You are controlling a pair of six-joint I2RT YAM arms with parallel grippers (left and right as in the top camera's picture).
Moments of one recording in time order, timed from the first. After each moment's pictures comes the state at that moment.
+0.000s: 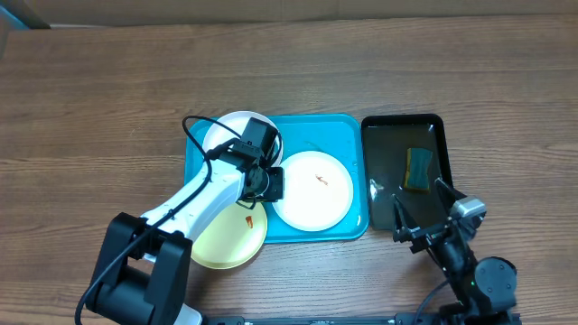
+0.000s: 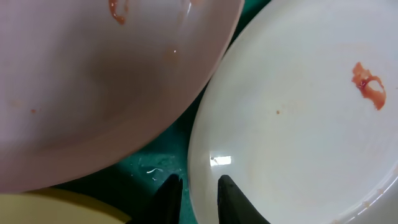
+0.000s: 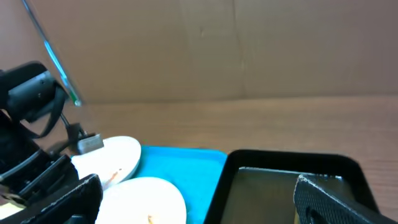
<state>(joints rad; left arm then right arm) -0.41 1.70 0.99 -0.64 0.14 -0.40 0.19 0.02 0.09 -0.09 -0.19 0.20</state>
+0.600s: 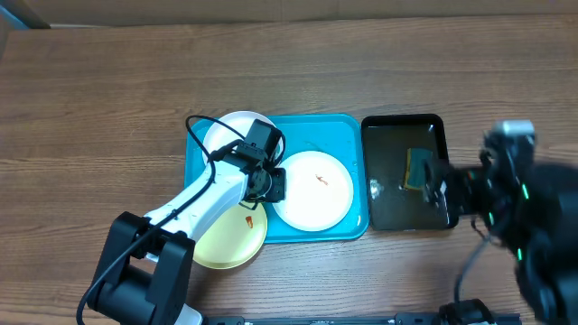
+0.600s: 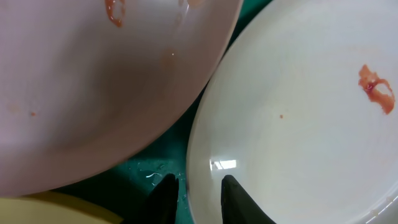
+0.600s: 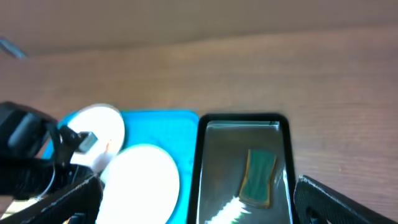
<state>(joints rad) -0.43 1.70 0.99 -0.63 0.11 -0.41 0.19 0.86 1.21 -0.98 -0.08 0.20</state>
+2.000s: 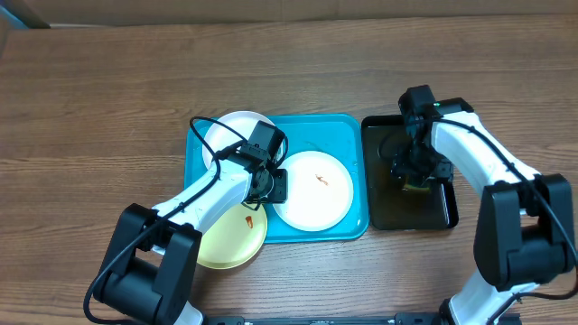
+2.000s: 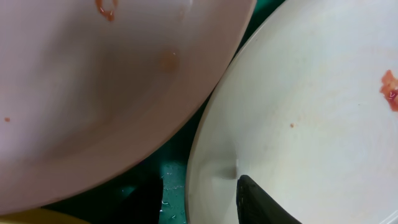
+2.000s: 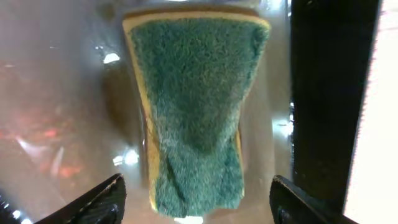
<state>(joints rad) -0.44 1.74 0.99 -0.61 0.10 -0.44 0.17 1.87 1.26 -1.04 0.15 0.38</state>
